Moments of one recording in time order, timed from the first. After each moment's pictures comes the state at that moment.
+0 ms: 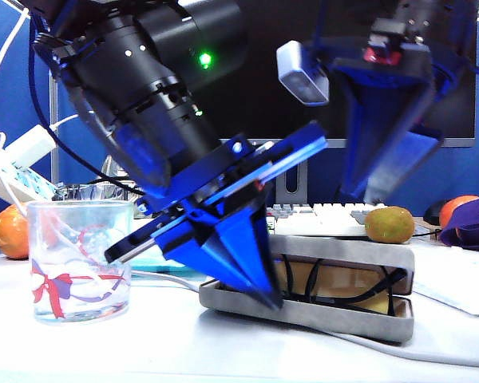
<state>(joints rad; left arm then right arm) -0.91 1.66 0.92 -0.26 0.25 -0.63 0.53 1.46 1.13 -0.97 -0.30 -0.42</state>
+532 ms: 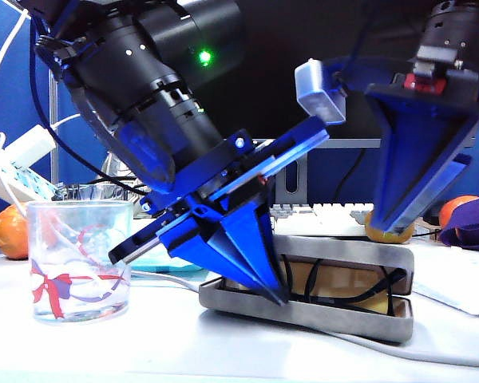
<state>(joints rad) -0.90 1.66 0.92 -0.24 0.27 -0.65 0.53 1.39 0.97 -0.88 -0.31 -0.46</state>
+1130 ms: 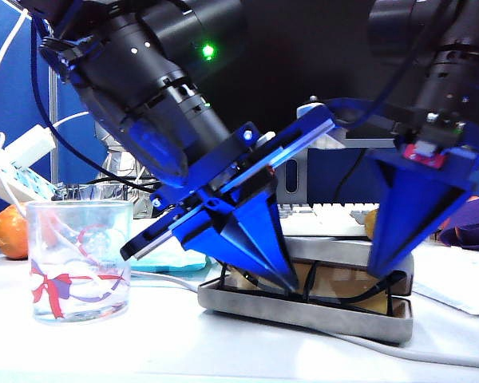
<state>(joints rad) -0.90 1.66 0.92 -0.19 0.26 -0.69 0.53 1.39 0.84 -0.66 -0.25 -0.48</state>
